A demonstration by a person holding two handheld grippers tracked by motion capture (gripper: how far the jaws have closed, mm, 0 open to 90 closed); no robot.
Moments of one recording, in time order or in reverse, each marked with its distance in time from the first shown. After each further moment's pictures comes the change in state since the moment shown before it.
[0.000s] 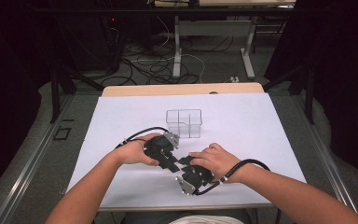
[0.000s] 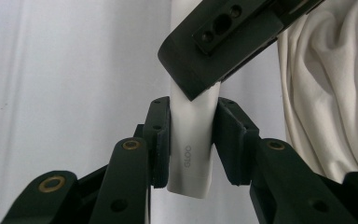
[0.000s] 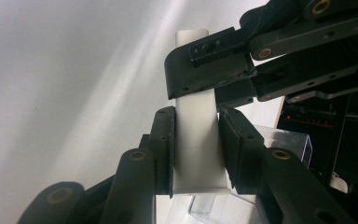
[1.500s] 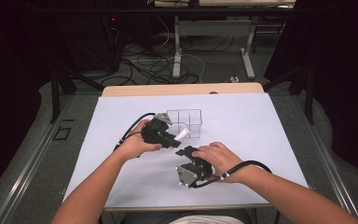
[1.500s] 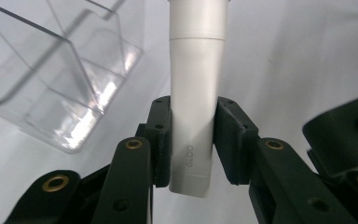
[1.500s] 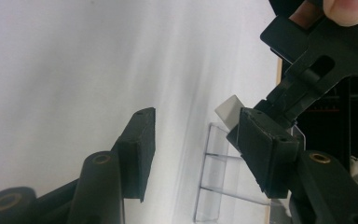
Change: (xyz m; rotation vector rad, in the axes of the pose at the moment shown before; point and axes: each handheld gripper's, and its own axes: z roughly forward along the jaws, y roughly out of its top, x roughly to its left) left arm 0.026 -0.006 -0.028 -0.305 0.302 -0.290; right arm -0.016 -0.006 -0.003 -0.073 -0.041 0.204
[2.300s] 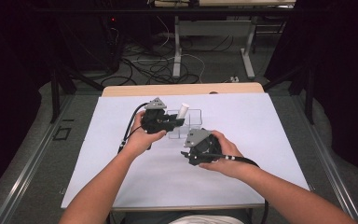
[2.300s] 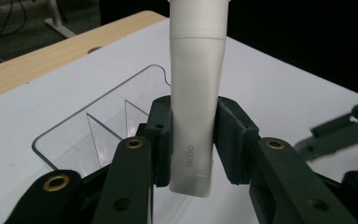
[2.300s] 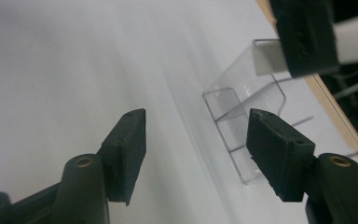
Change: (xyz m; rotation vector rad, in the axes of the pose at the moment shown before) left arm 0.004 0.018 -0.017 -0.367 0.151 -0.103; right arm -0.046 -0.030 -0.012 0.018 0.023 0.768
